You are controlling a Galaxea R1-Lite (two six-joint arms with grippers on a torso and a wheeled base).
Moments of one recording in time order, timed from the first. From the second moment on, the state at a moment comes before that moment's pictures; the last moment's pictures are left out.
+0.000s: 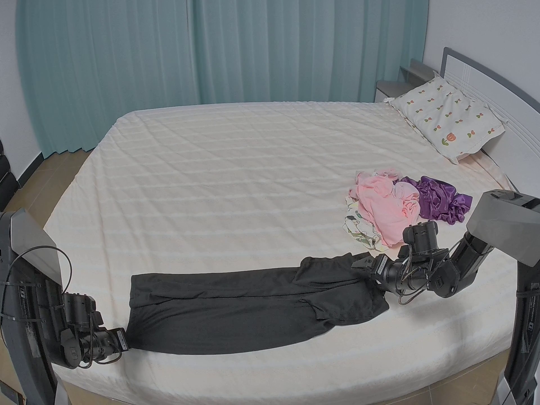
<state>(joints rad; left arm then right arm) 0.17 2.37 -0.06 -1.37 -0.09 -0.24 0.24 2.31 -0.87 -0.71 0.21 0.77</state>
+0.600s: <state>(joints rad) 0.17 2.37 -0.03 -1.37 -0.09 -0.22 0.24 2.31 -0.87 -0.71 0.21 0.77</state>
